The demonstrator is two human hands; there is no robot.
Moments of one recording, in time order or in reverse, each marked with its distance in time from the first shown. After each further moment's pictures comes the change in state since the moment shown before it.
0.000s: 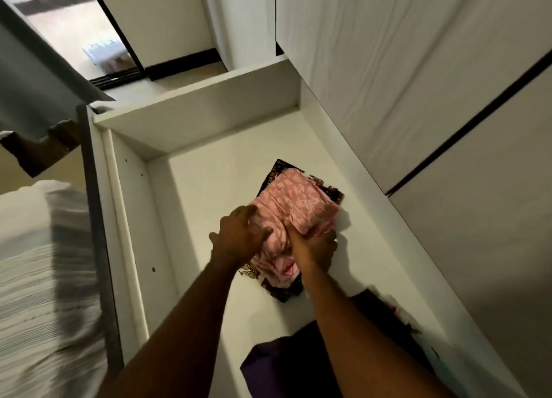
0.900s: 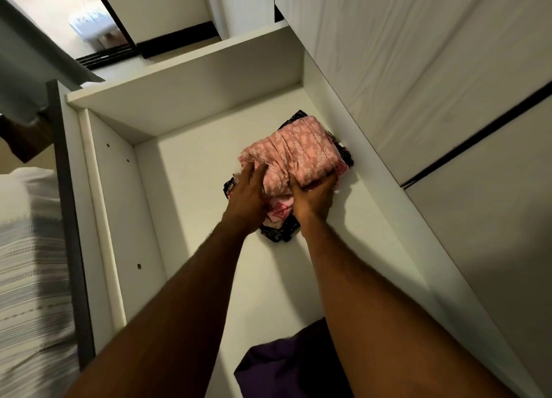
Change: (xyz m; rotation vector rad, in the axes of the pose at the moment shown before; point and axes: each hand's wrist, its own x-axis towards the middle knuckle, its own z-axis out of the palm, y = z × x) left_hand 0.078 0.009 0.028 0.053 0.024 0.243; right_hand 0.086 -0.040 0.047 0.220 -0.006 -0.277
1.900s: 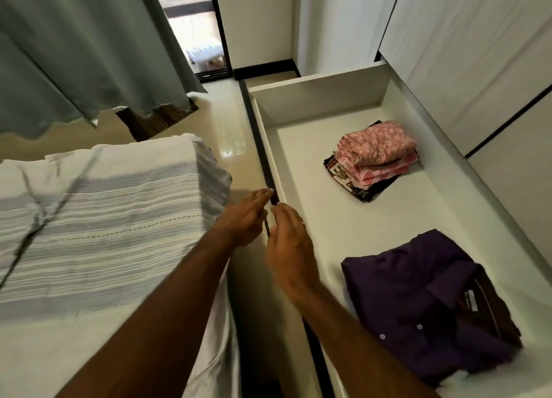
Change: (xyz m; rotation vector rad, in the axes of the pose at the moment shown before) left_hand -0.324 -0.120 -0.202 0.183 -0.118 0.022; right_hand -0.466 -0.048 0.004 -0.493 -0.441 -0.732
